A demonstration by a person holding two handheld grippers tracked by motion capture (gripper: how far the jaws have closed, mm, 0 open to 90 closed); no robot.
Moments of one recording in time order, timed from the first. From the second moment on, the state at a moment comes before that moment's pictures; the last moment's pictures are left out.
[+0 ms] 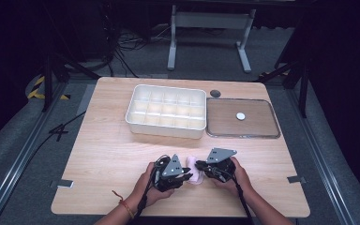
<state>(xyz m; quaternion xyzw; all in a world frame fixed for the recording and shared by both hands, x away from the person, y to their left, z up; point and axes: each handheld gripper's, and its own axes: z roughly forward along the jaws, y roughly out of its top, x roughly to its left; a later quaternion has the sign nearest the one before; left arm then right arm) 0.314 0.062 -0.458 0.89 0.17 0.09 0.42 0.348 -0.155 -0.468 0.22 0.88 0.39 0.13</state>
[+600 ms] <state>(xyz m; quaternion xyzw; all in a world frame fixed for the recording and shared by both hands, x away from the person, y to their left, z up) 0.311 0.052 -0.476 0.90 0.14 0.09 0.40 0.337 -0.154 -0.453 0.19 0.86 0.44 0.15</state>
